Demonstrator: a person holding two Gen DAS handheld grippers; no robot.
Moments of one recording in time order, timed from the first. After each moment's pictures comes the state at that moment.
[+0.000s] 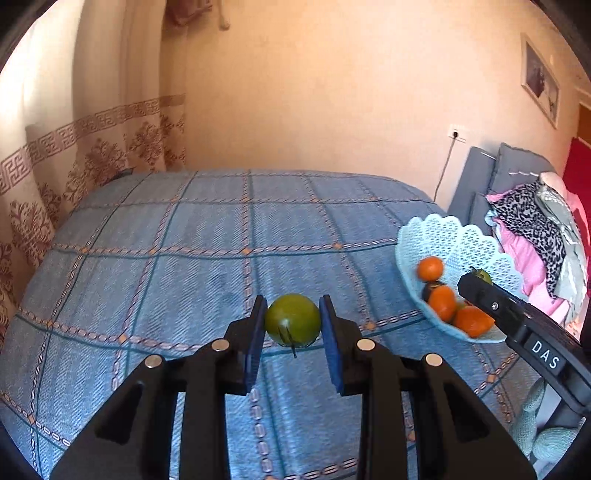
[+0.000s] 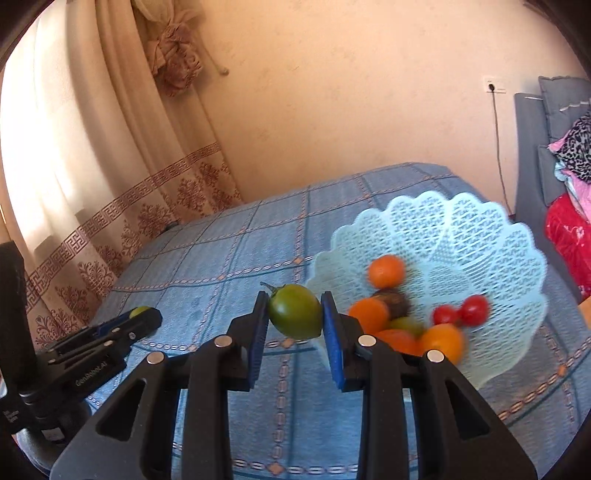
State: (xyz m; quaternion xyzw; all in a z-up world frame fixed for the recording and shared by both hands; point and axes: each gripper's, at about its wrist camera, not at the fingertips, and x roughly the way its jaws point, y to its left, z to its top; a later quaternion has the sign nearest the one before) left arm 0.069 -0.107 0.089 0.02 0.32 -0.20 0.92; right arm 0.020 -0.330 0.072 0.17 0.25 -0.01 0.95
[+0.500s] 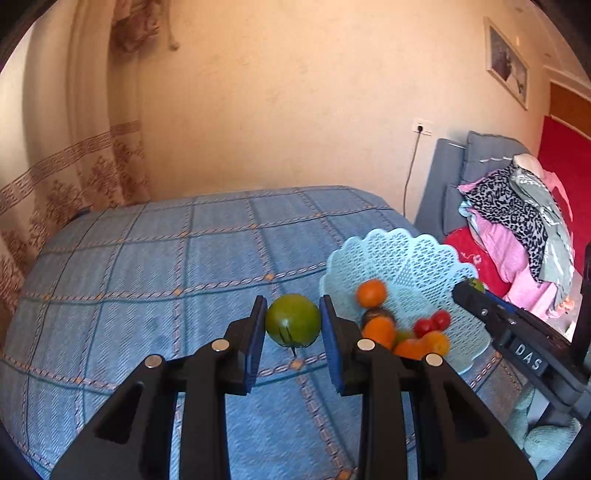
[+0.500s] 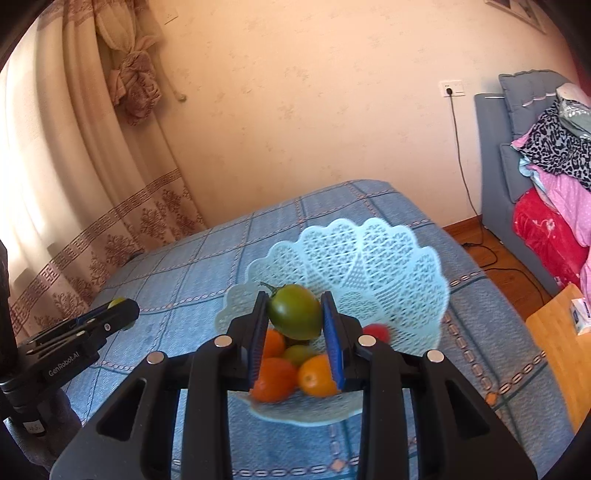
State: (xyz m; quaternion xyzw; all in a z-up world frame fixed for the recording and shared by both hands) left arm 0.068 -0.191 0.113 0.05 0.30 -0.26 0.92; right arm 0.002 -0.400 0.075 0.19 0.23 -0.07 0.95
